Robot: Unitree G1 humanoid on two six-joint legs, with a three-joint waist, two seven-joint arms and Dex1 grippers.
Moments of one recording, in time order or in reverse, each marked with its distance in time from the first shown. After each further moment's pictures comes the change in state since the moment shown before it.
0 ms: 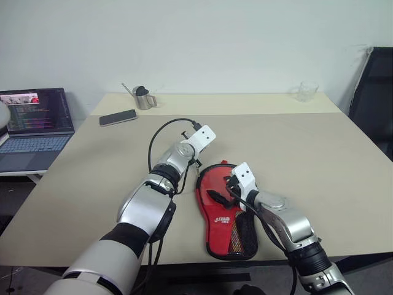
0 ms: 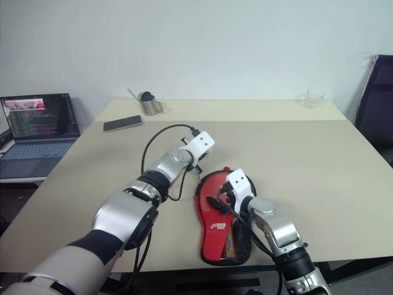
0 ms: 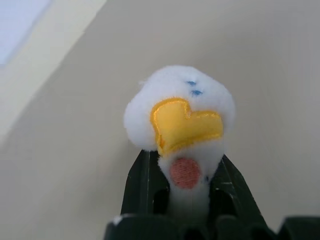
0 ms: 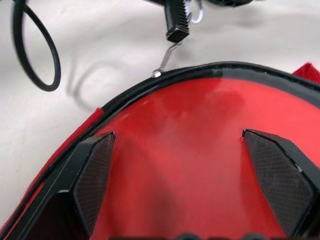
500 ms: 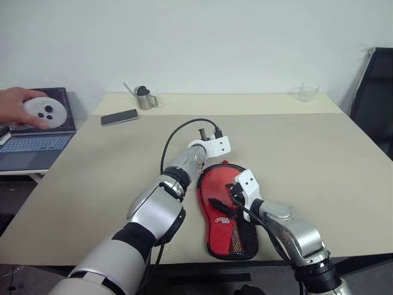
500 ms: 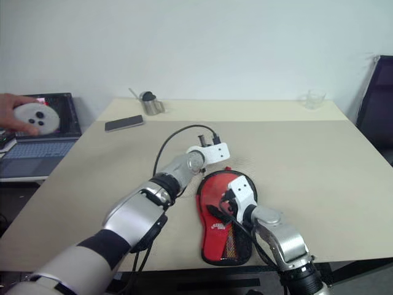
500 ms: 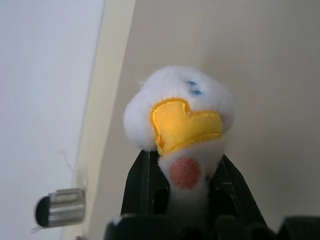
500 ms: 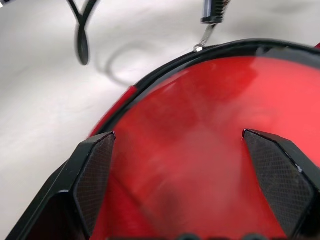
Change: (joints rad) left arm -0.019 -0.073 -0.179 0.039 0.272 -0.101 0.181; right arm 0.130 -0.003 -0.008 -0.222 0.035 0.144 -0.016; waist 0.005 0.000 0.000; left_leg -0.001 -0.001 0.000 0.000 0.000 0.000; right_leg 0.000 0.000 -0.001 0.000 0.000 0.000
